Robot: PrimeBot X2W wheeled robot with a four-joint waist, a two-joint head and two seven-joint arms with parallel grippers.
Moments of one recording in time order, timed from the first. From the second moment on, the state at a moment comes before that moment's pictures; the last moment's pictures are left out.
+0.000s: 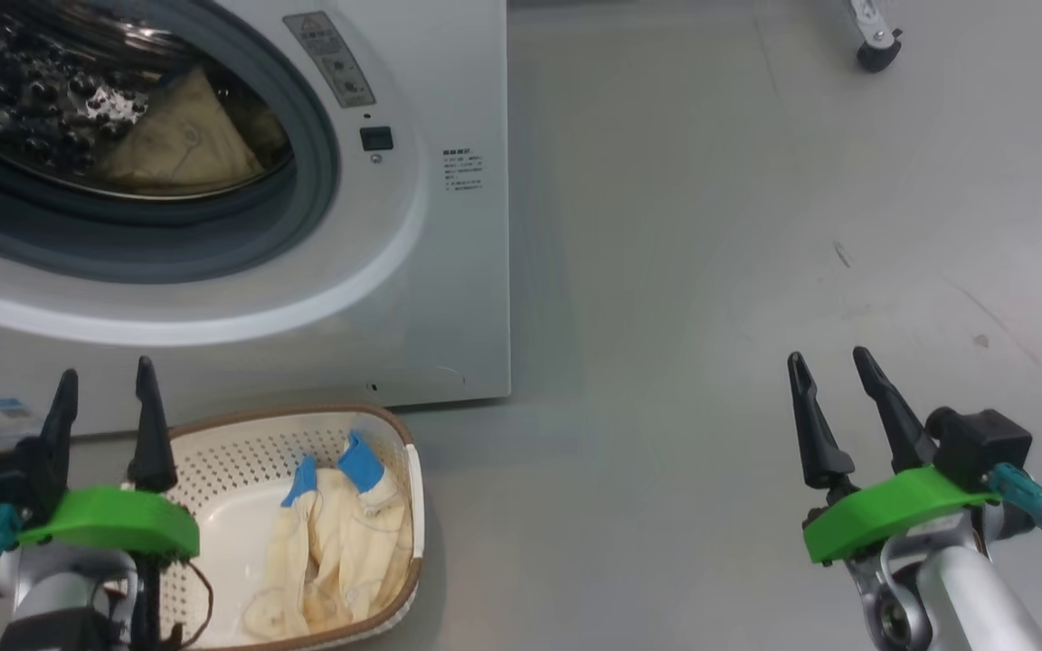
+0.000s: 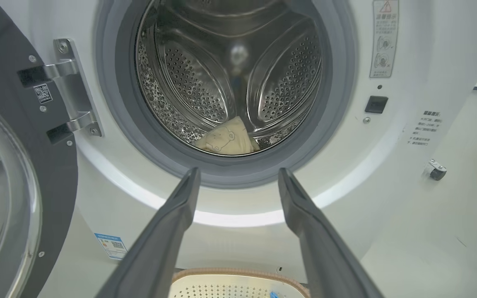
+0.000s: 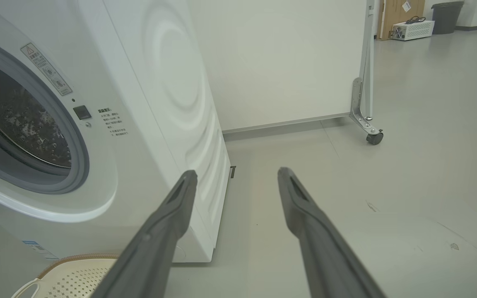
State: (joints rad) left arm -0.29 0.26 -0.11 0.41 -0.37 -0.03 -0.25; right arm -0.13 -0.06 0.12 0.26 0.28 0.13 -0.26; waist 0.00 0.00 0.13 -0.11
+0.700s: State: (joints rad) left arm -0.03 0.10 -0.02 0.25 -0.21 -0.08 -0.25; right arm -0.07 -0.06 0.11 0.28 0.28 0.13 -0.26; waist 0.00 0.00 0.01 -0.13
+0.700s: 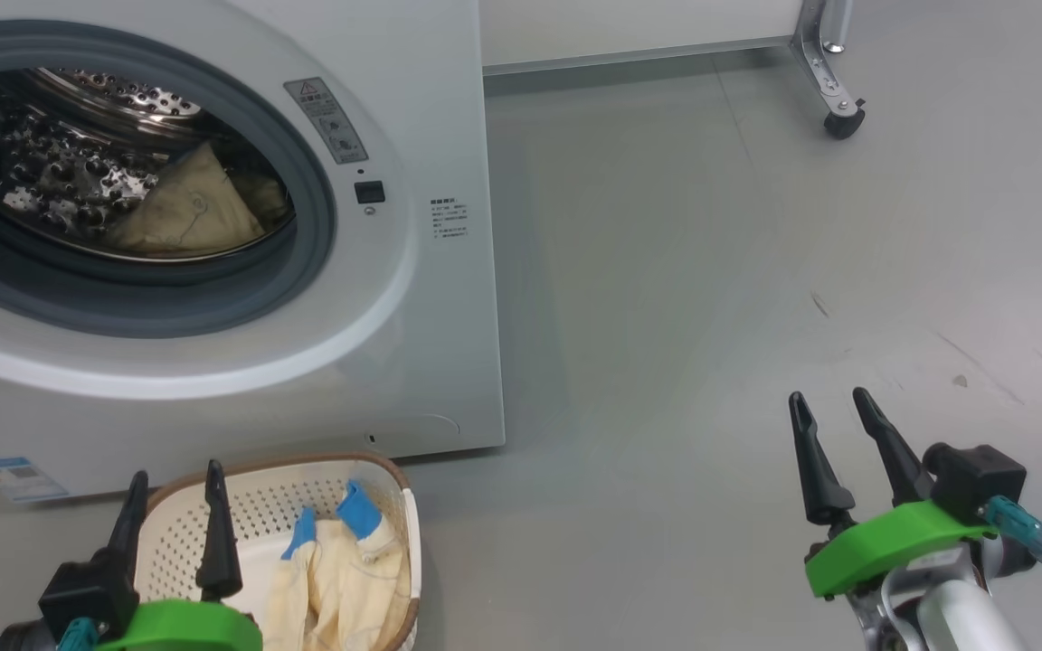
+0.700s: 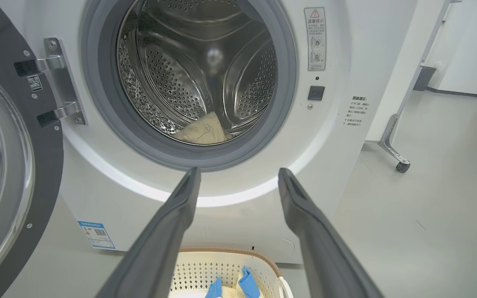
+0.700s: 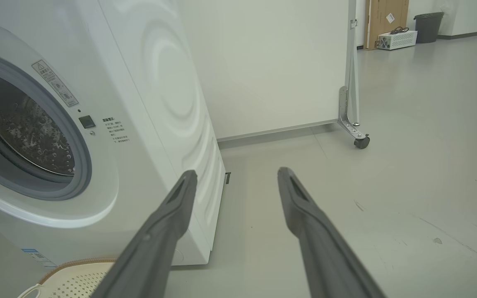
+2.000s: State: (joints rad) left arm -0.03 0.05 0.02 0.28 -0.16 -0.12 -0.25; right arm -0.07 -0.05 0.10 0.27 0.28 0.13 -0.26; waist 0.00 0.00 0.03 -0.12
